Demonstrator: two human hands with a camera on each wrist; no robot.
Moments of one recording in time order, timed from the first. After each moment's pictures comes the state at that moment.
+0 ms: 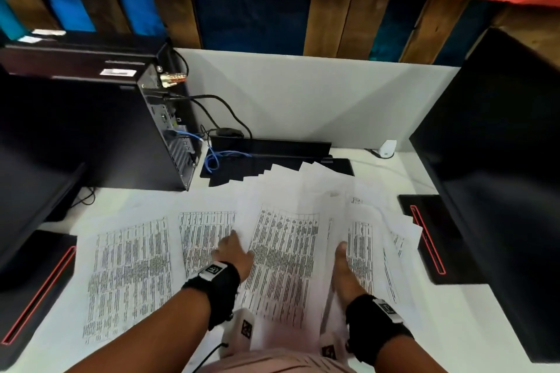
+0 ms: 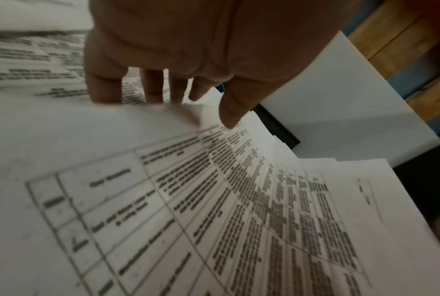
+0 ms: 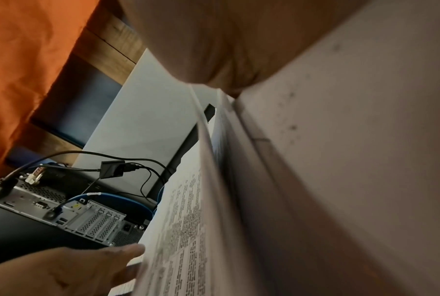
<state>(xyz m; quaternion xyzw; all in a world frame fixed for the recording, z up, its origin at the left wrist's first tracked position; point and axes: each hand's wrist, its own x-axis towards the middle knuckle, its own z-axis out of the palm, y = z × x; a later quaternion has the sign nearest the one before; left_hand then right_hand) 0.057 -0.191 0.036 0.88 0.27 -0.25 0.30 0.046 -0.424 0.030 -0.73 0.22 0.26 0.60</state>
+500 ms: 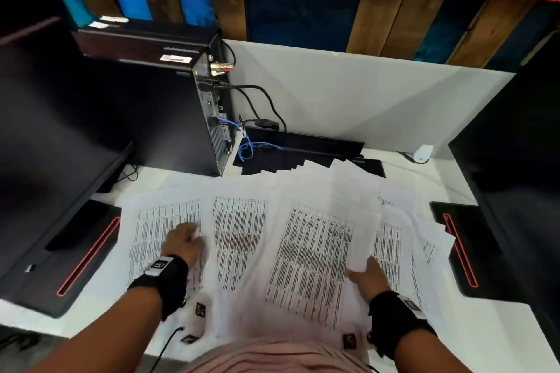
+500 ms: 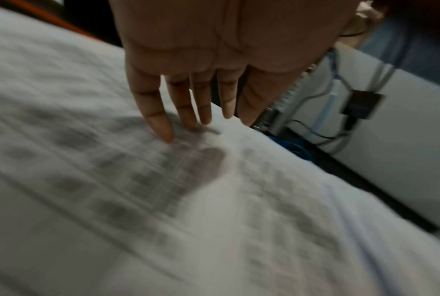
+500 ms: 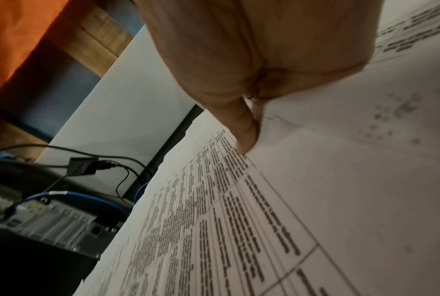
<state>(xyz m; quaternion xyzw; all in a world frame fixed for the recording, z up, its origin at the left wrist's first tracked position) -0.002 -0.055 0.042 0.82 0.40 -0.05 0.41 0.053 -0.429 0.015 -0.82 0.21 0.23 0.48</state>
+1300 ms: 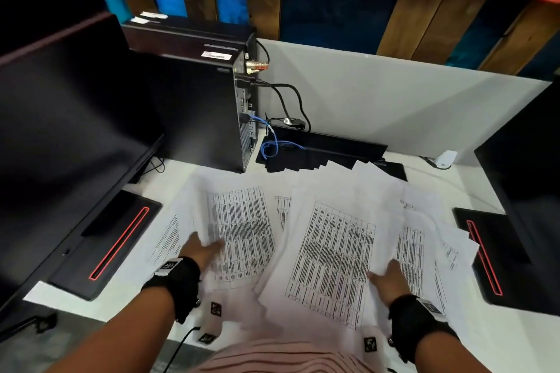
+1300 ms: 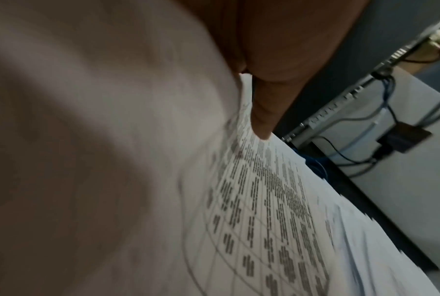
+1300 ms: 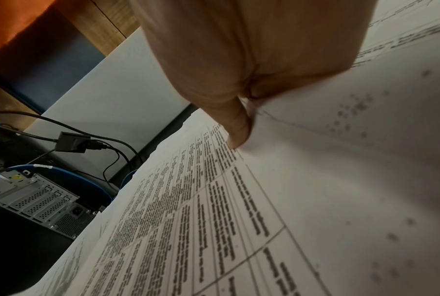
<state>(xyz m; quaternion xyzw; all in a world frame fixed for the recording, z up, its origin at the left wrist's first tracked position) -0.036 -0.047 0.053 0.76 0.44 -0.11 0.47 0.046 -0.419 0.013 -0.86 0.20 0.21 0.41</state>
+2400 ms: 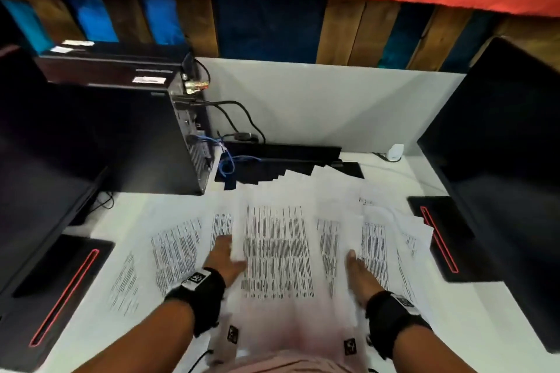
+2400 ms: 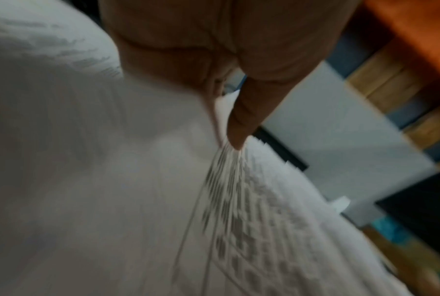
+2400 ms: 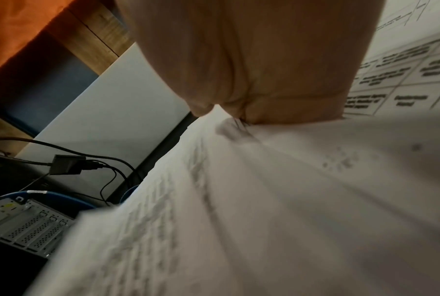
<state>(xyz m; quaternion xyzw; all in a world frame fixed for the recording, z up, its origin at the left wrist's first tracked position) 0.028 -0.125 0.048 0.85 0.22 -0.18 0.44 0.043 -0.416 0.044 -0.82 0.20 0.27 0.46</state>
